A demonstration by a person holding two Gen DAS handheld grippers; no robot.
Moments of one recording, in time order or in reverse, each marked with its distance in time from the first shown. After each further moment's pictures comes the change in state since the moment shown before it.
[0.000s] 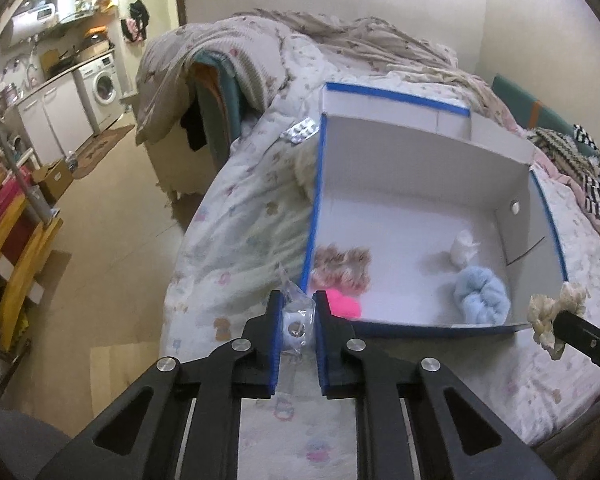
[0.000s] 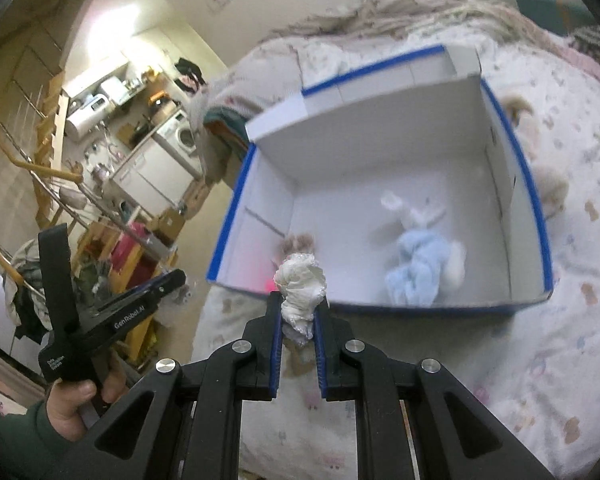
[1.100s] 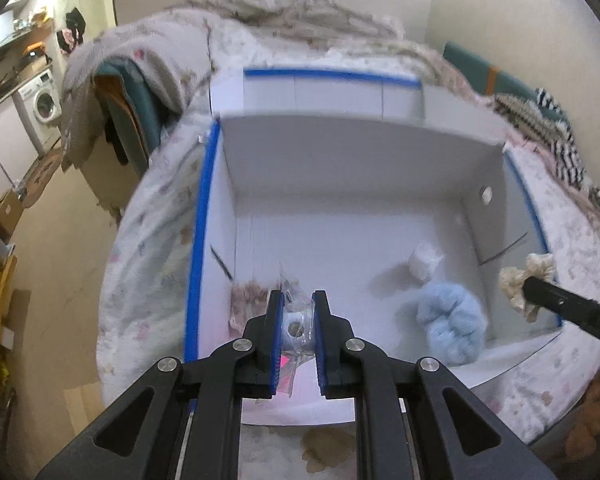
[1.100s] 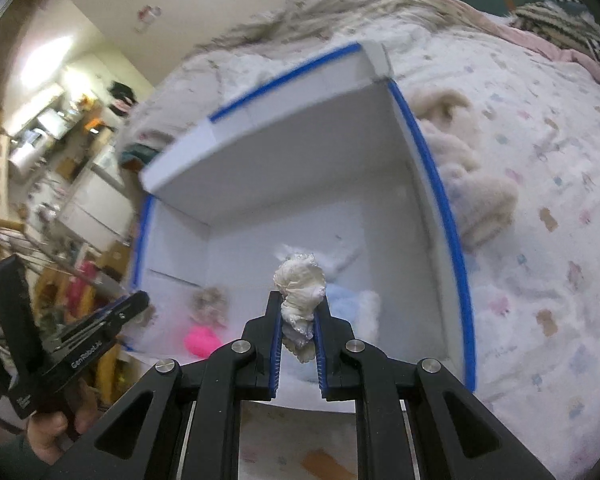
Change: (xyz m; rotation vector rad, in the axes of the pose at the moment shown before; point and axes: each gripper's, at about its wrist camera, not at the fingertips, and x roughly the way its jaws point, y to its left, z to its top) left arm 0.068 -0.059 0.044 0.140 0.071 -0.149; right arm 0.030 -0.072 0.045 0.152 0.009 -0.216
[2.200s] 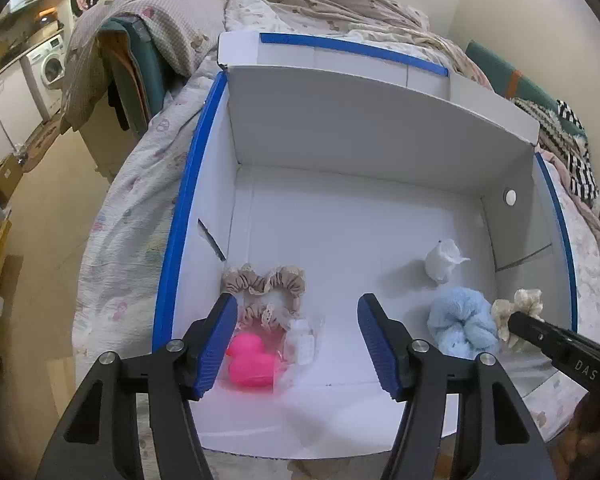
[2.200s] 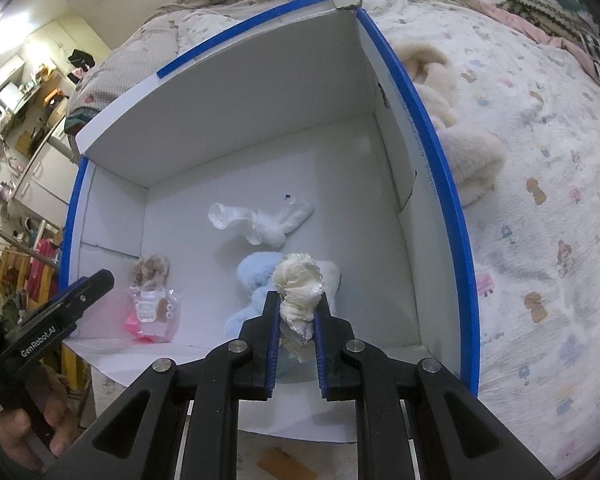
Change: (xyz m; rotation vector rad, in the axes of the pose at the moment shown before) left arm 0.036 0.006 -0.001 -0.094 0.067 -0.004; right arm 0.041 -0.013 -0.007 -0.015 0.119 -0.146
